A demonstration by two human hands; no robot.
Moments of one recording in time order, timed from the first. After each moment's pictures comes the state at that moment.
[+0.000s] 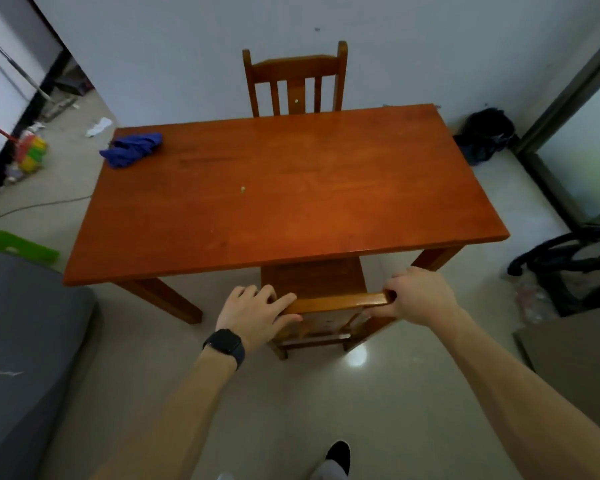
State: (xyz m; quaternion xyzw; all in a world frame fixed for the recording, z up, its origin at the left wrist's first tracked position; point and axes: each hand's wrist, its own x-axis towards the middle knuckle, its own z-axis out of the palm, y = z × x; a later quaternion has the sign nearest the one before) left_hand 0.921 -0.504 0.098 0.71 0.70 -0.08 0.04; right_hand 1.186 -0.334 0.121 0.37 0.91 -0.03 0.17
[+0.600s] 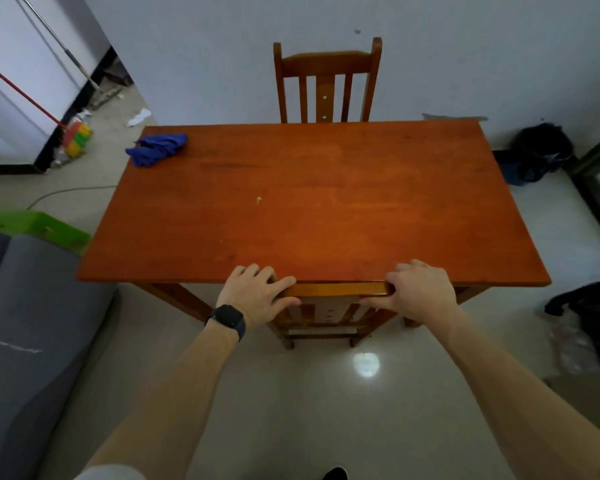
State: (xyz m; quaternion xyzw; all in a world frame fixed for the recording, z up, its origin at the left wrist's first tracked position) left_hand 0.883 -0.421 0.097 0.66 0.74 -0.09 0.04; right_hand 1.141 -0.245 0.122 0.35 0.92 0.00 0.19
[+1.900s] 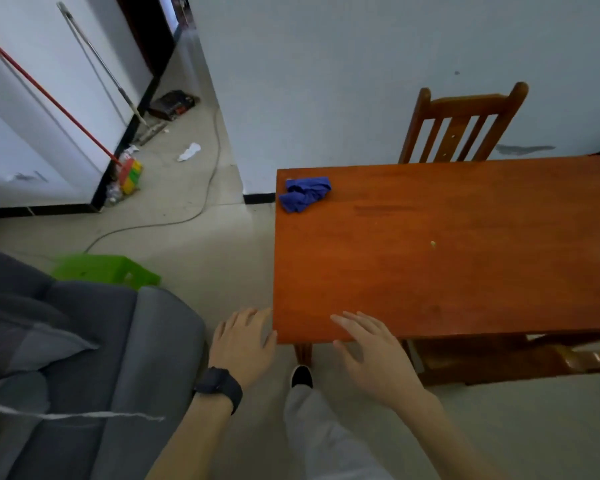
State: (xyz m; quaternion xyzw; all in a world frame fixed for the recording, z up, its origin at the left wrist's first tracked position) left_hand 0.411 -0.665 0.126 0.49 0.85 0.04 0.21; right_hand 0.633 -0.562 0.131 0.43 0.85 -0.30 -0.01
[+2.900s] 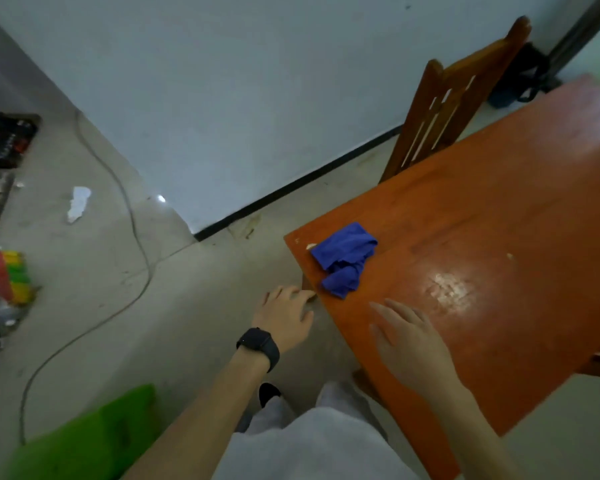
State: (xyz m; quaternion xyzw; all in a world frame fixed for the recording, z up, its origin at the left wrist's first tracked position) left_hand 0.064 -0.306 0.070 0.73 0.61 -0.08 0.30; right_hand 0.299 -0.360 0.117 0.70 0.68 -0.24 0.01
